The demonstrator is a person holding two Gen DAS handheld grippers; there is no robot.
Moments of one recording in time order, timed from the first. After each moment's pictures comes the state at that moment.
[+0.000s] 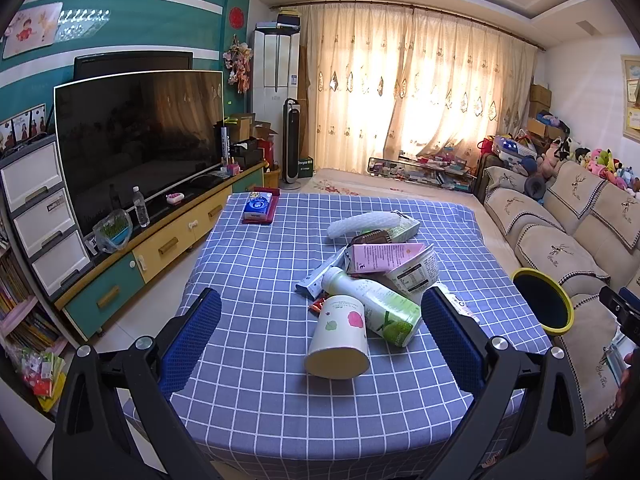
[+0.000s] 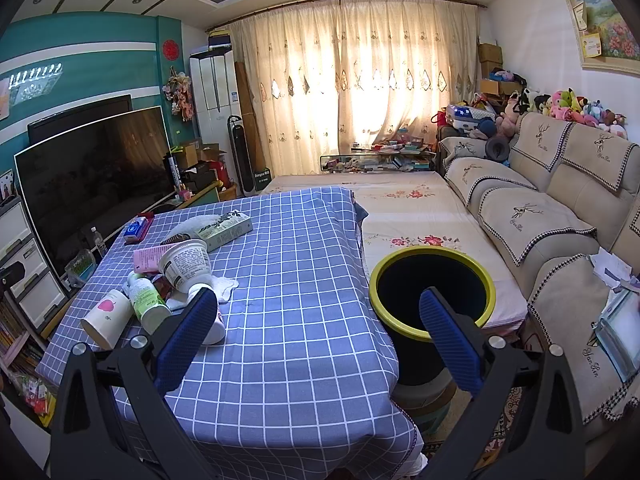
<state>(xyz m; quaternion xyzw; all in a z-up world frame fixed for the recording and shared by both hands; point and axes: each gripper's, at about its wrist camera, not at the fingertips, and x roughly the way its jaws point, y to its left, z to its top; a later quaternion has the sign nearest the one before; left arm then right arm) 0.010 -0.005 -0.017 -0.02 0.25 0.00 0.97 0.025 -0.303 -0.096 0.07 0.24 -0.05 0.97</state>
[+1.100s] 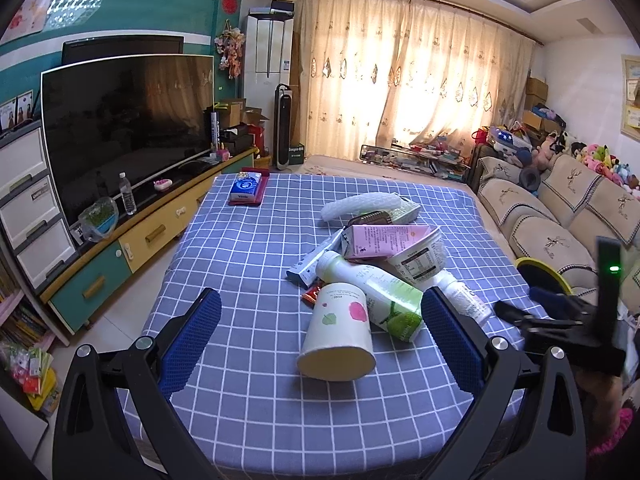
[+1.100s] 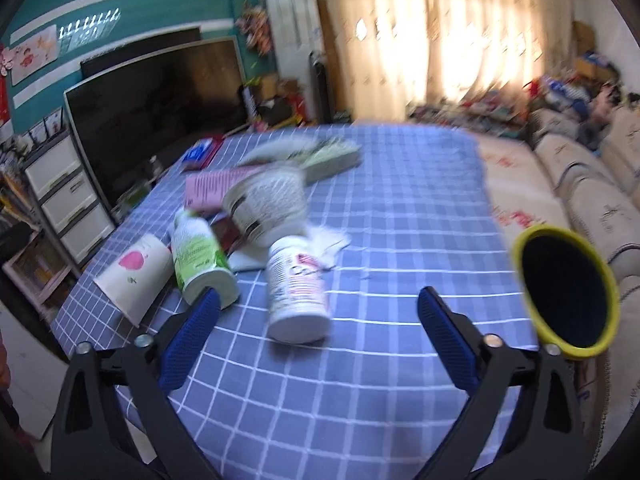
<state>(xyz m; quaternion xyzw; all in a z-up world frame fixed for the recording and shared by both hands) 0.050 -0.002 -0.054 -0.02 0.27 -0.02 0.96 0.150 -0.211 -0.174 0.03 0.36 0.11 0.93</state>
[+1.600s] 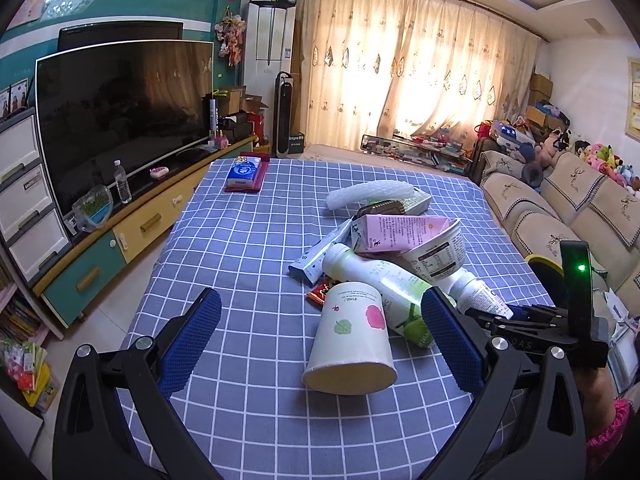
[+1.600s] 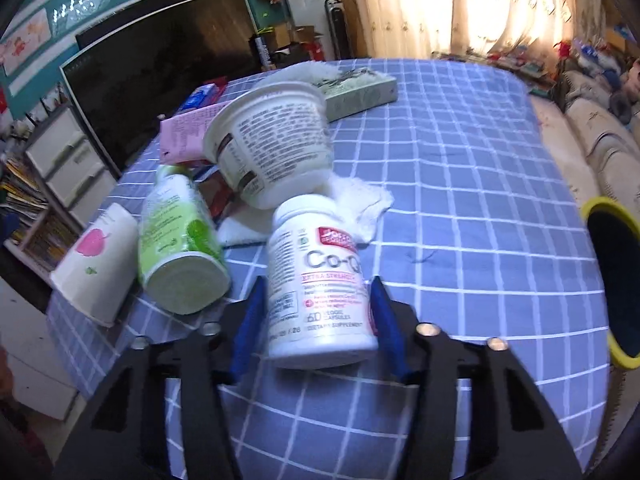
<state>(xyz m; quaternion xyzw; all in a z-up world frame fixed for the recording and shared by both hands) 0.091 0.005 -0.079 -0.04 0.30 -0.03 0.95 0.198 -0.195 -0.211 0.05 0.43 0.14 0.89</state>
